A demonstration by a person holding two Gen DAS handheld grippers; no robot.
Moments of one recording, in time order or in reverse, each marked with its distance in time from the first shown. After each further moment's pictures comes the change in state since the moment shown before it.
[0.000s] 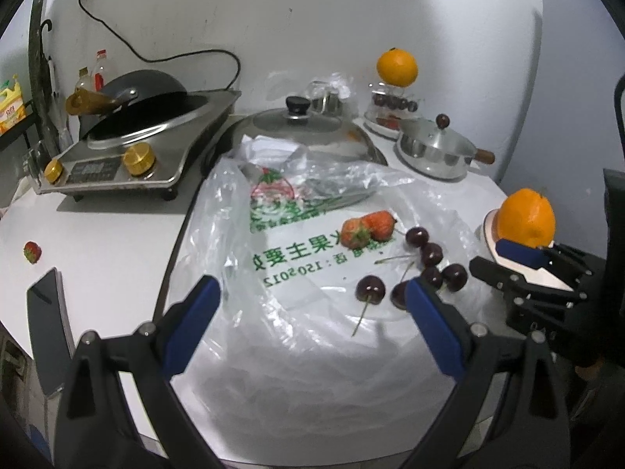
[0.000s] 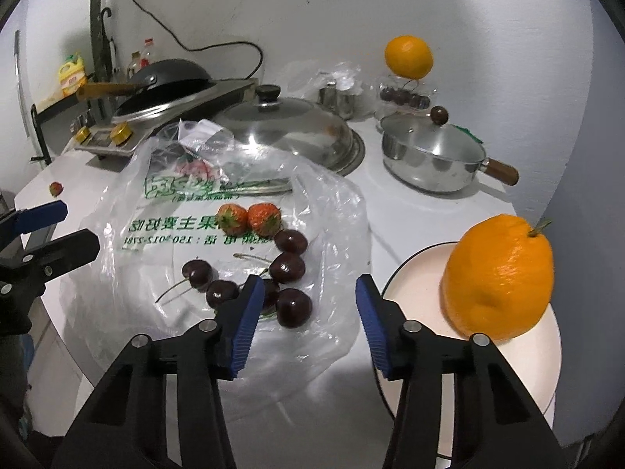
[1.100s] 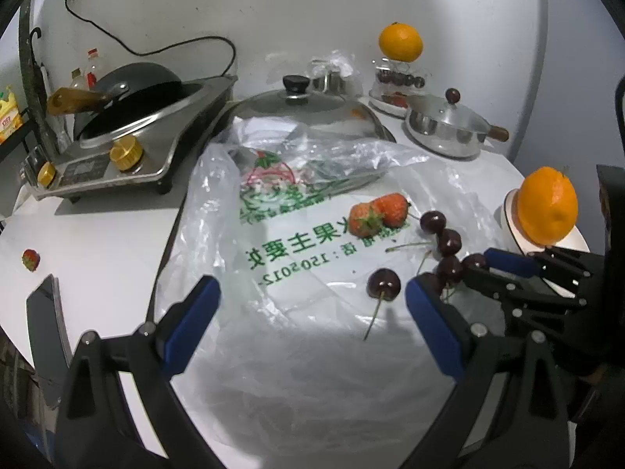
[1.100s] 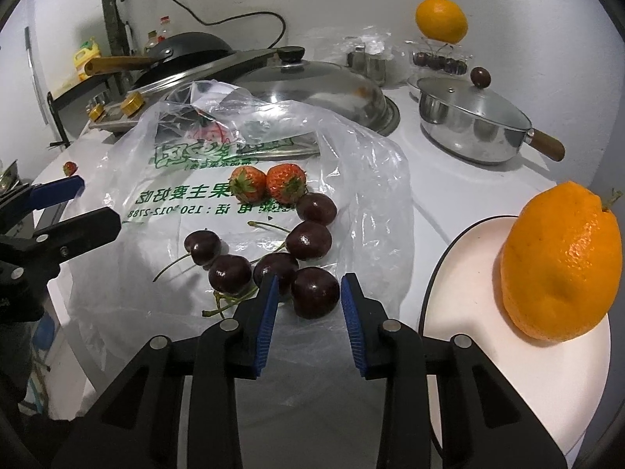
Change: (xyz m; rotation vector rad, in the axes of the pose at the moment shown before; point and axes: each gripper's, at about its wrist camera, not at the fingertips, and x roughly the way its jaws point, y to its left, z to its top) left arm 0.028 -0.007 0.001 0.039 0.061 0.035; right arm 0.034 -0.004 -0.009 -0.016 0.085 0.125
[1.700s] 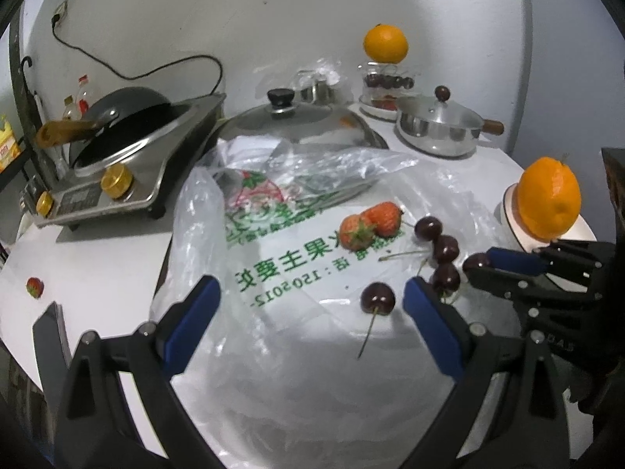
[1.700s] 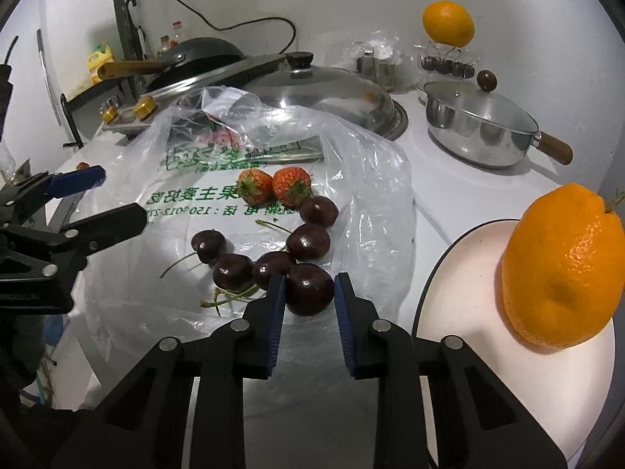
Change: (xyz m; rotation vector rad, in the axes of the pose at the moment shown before) left arm 0.005 -0.017 0.006 0.080 -0.050 0.016; right arm -0.009 -0.007 -0.001 -0.005 -0.041 0.051
